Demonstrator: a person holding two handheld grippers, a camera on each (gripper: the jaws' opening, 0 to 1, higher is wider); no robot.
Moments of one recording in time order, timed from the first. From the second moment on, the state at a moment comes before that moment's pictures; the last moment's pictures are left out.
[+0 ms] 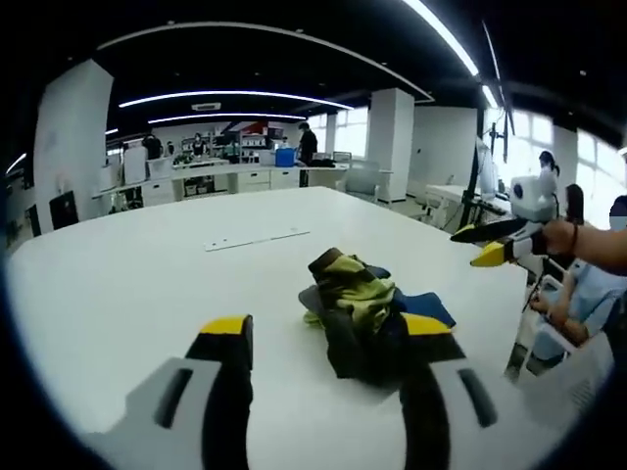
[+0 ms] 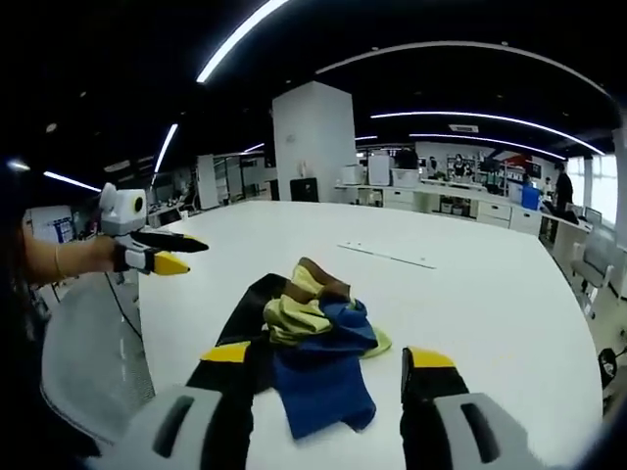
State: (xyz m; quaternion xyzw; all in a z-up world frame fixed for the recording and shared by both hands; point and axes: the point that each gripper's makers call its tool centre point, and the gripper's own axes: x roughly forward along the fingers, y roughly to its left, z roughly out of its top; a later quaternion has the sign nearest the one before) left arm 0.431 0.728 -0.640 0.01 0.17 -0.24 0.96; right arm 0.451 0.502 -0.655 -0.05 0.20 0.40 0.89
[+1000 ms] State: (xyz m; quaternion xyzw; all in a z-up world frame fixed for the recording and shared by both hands) left arm 0.497 0.700 -0.696 -0.05 0.23 -0.24 0.94; right arm 0.519 0.548 -0.699 -0.03 0.23 0.43 0.87
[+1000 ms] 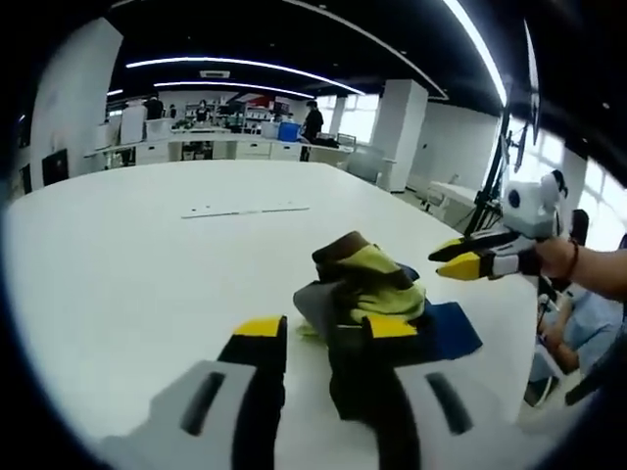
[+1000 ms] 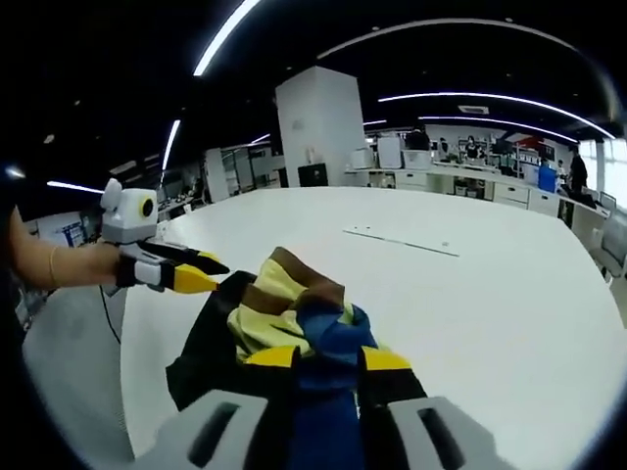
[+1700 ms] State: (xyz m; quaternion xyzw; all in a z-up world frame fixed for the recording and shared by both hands) left arm 0.493 0.698 -0.719 -0.09 0.27 -0.23 0.93; right arm 0.524 0.562 -0.722 -0.07 0.24 0.43 0.86
